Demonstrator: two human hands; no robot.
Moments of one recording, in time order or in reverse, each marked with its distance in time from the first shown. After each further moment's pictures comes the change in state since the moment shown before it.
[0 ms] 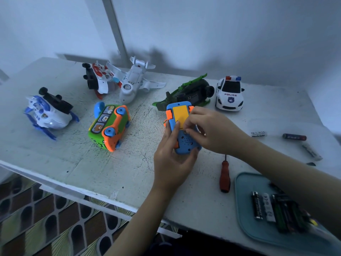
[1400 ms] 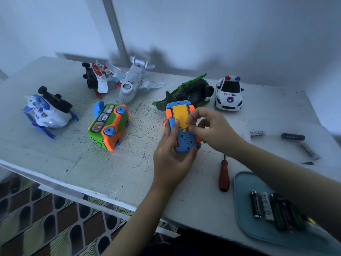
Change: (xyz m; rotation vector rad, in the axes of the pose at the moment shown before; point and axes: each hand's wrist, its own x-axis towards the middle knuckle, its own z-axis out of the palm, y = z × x) left_hand 0.002 -0.001 0.000 -0.016 0.003 -0.003; right_hand -0.005 -0.012 0.006 0.653 0.152 0.446
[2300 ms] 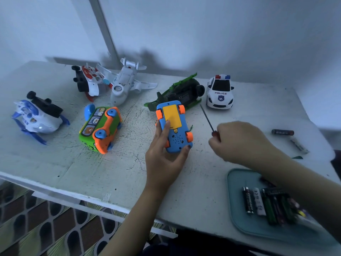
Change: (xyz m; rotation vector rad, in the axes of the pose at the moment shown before) left_hand -0.003 -0.001 0.000 -0.015 0.005 -0.005; right_hand -0.041 -0.029 -0.039 -1.056 -0.148 0.305
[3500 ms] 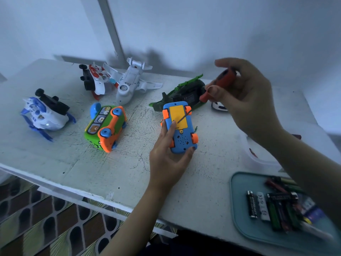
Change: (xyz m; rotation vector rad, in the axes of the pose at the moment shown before) left_hand 0.002 0.005 -0.002 -0.008 -0.031 -0.011; right_hand 0.027 -0.001 -0.028 1.199 0.567 -0.459
